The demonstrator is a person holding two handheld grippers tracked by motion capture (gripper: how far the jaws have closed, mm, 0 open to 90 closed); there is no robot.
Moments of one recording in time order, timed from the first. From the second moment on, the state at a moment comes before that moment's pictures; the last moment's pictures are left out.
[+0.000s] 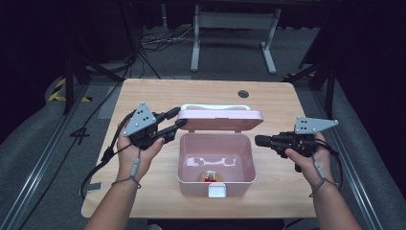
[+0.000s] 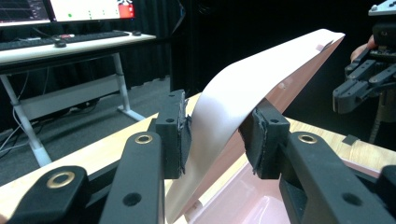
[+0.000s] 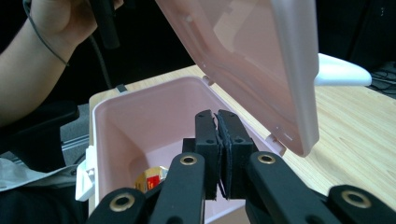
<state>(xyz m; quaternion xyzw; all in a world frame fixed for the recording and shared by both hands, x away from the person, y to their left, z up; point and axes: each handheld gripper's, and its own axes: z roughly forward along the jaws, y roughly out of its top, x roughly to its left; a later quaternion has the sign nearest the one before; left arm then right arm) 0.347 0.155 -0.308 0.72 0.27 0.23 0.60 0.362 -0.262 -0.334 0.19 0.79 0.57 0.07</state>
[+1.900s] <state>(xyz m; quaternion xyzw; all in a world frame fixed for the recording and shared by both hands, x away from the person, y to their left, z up) 0.357 0.242 -0.333 0.72 0.35 0.23 0.56 0.350 -0.257 -0.326 0.17 0.79 0.59 0.06</state>
